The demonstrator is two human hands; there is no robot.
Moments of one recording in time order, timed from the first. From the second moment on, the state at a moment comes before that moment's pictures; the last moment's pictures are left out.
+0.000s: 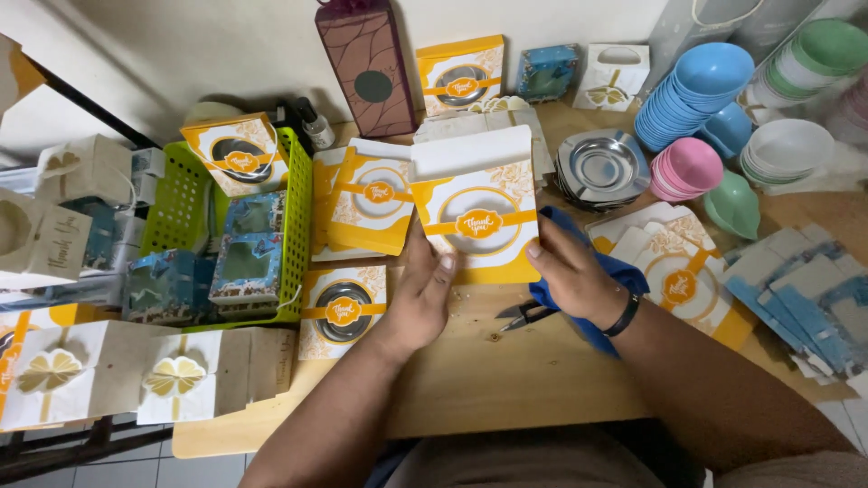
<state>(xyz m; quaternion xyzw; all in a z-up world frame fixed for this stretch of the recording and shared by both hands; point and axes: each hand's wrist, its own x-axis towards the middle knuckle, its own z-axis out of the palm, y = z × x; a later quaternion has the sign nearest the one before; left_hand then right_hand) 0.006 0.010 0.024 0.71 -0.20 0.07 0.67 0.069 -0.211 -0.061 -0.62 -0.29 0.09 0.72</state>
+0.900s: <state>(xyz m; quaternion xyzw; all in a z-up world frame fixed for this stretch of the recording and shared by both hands) -0.009 0.035 0.003 0.81 -0.19 0.41 0.38 0.054 -0.207 -0.049 -0.71 -0.34 -0.03 0.61</state>
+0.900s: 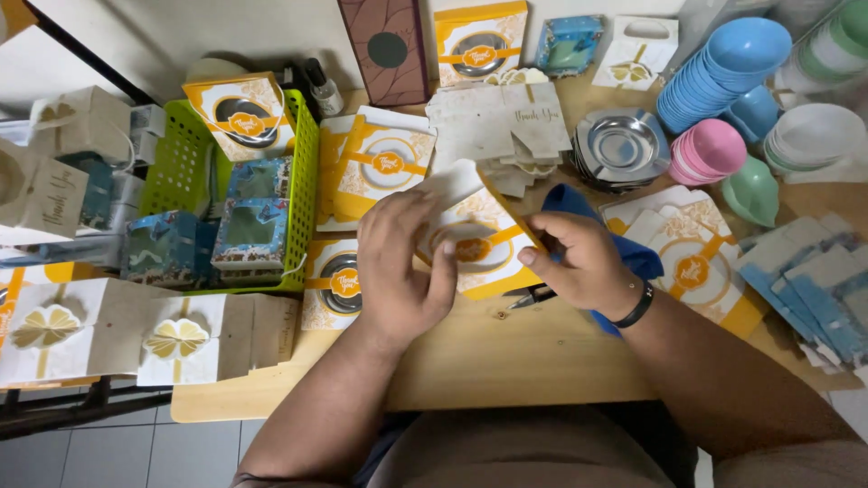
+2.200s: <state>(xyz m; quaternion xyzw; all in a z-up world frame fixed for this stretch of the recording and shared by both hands) 0.000 0.026 -0.027 0.72 -0.06 0.30 0.62 0.041 -0.218 -0.011 -0.83 -0.40 0.16 0.36</state>
